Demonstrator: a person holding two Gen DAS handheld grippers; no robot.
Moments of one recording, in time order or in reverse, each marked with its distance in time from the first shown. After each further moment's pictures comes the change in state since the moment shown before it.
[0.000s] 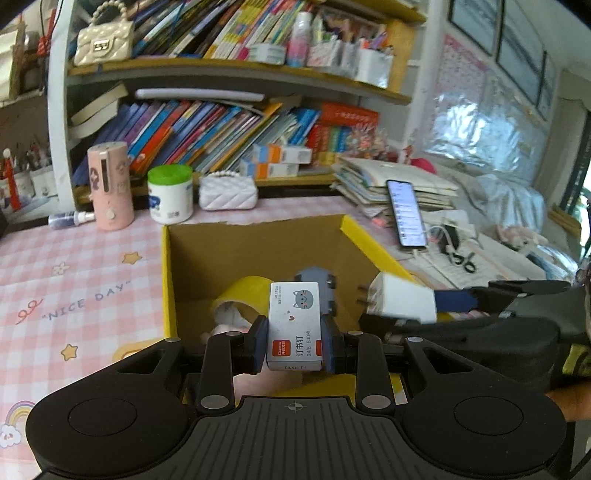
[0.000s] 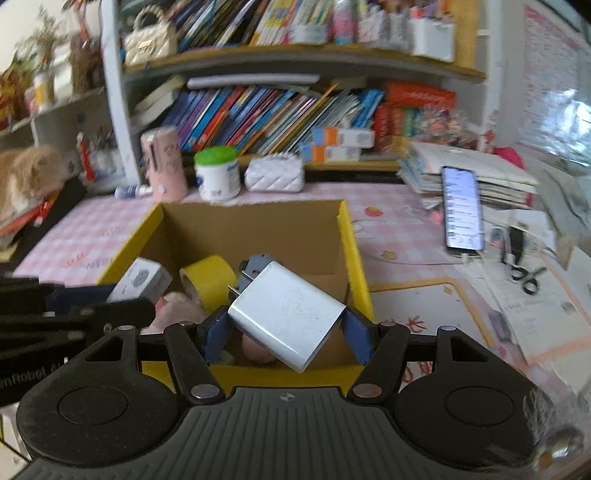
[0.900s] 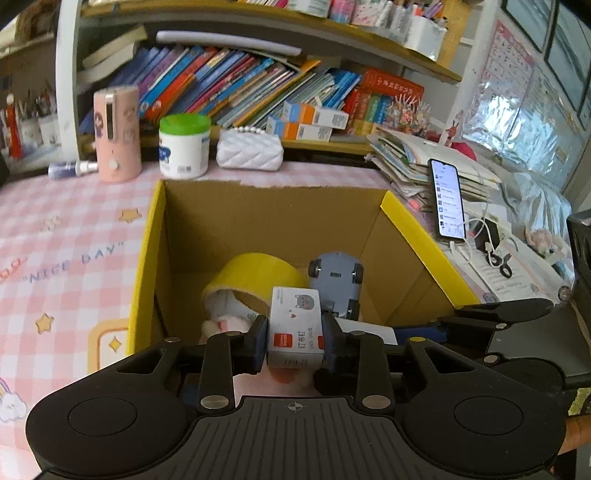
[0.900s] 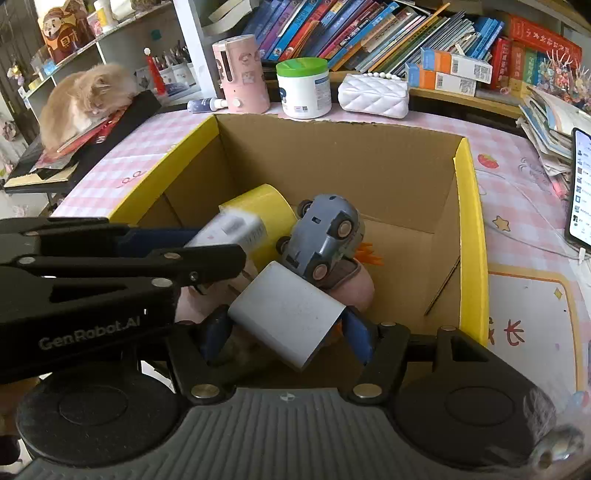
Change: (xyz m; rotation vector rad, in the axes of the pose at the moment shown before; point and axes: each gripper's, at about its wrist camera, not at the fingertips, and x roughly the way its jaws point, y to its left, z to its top) left arm 0.063 0.011 0.006 -0.124 0.114 0.048; right arm 0.086 -0.005 0.011 -0.126 0.268 0.316
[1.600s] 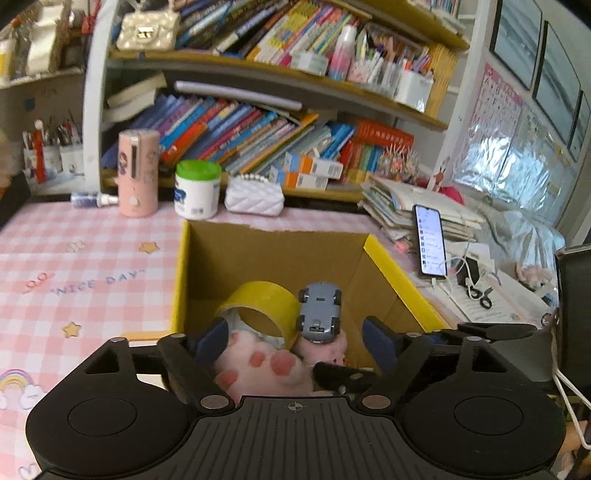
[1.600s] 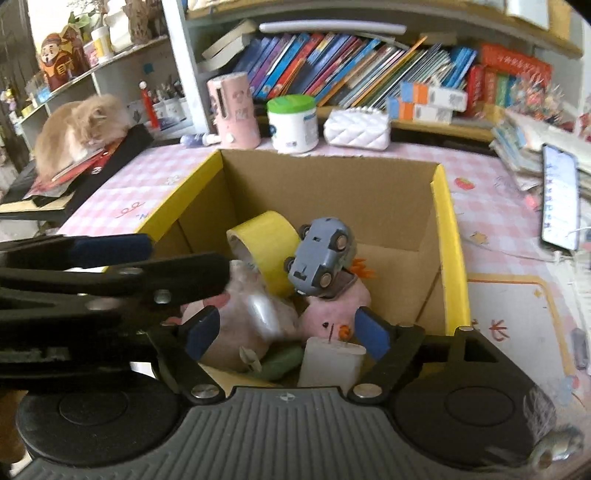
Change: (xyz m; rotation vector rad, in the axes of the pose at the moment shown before) left arm -0.068 -0.003 -0.017 -0.015 -0.176 0.004; right arm -0.033 0.023 -0.015 0.030 -0.137 -0.079
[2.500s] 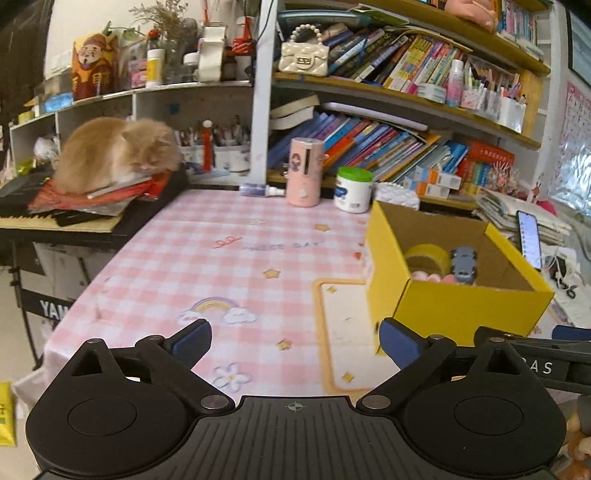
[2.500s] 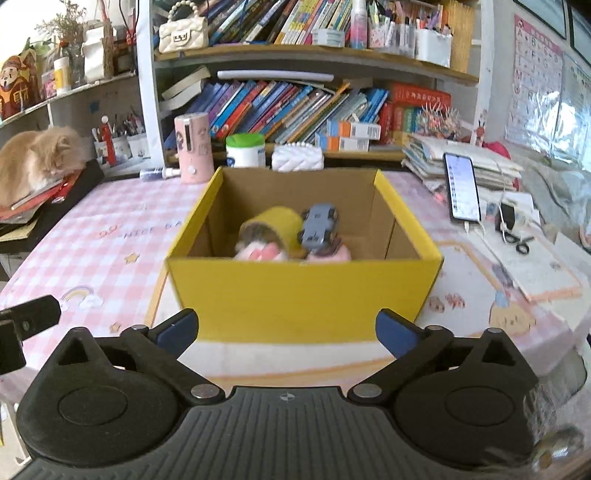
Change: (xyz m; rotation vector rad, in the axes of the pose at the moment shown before) left arm -0.141 0.080 -0.073 -0.067 -0.045 0.366; right arm -0.073 0.124 -0.073 0.110 -0.151 -0.313
